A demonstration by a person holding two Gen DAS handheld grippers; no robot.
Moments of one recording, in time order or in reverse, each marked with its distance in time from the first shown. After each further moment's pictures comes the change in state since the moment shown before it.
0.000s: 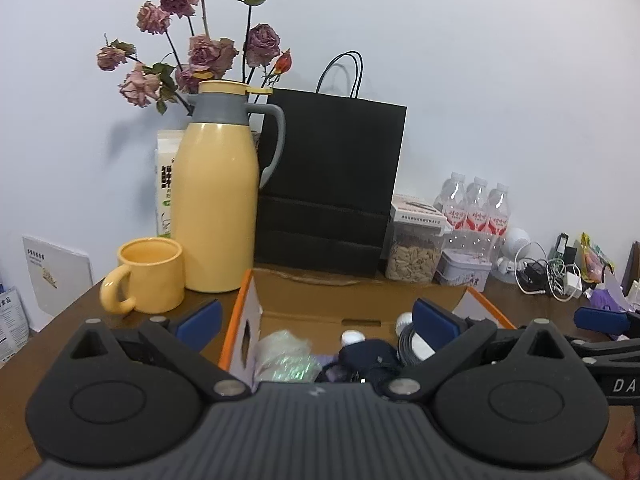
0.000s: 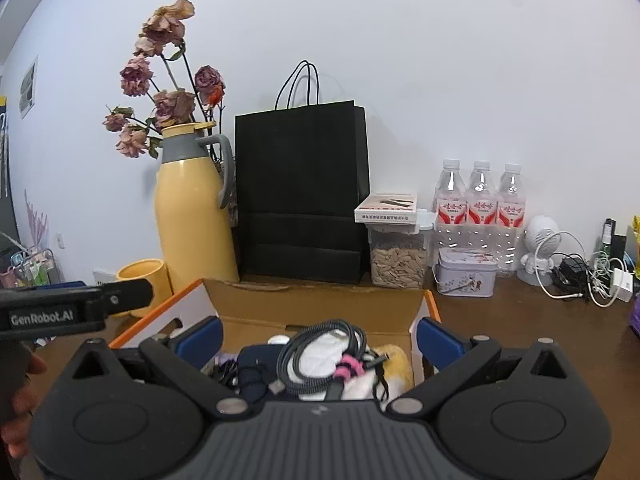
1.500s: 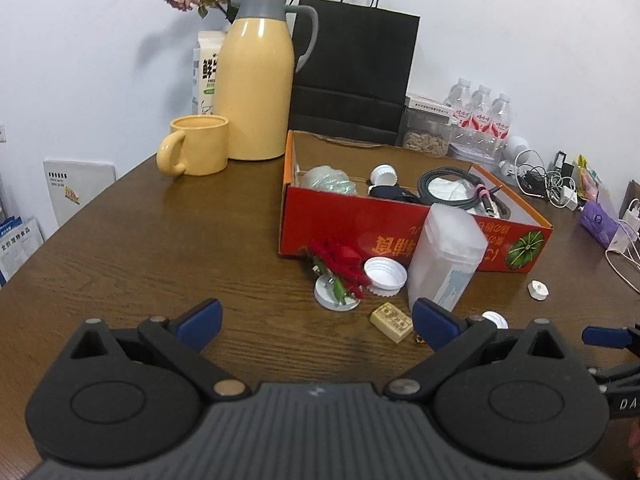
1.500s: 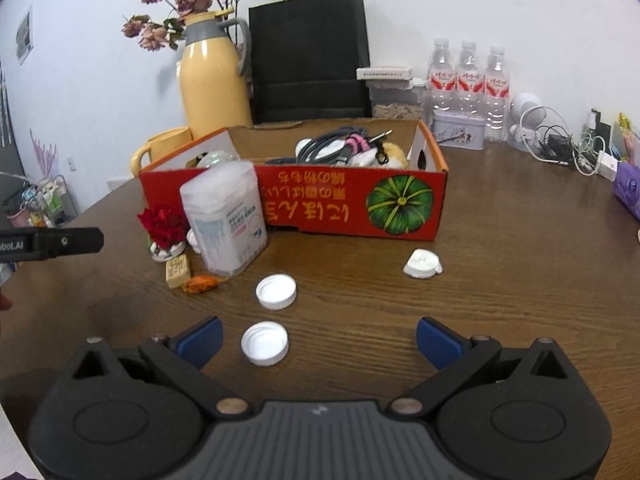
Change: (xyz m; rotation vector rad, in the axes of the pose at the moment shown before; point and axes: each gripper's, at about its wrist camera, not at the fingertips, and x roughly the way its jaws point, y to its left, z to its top) left arm -0.075 0.038 -0.089 -0.016 0.248 0.020; right arm -0.070 0.009 -0.117 0.026 0.297 0.034
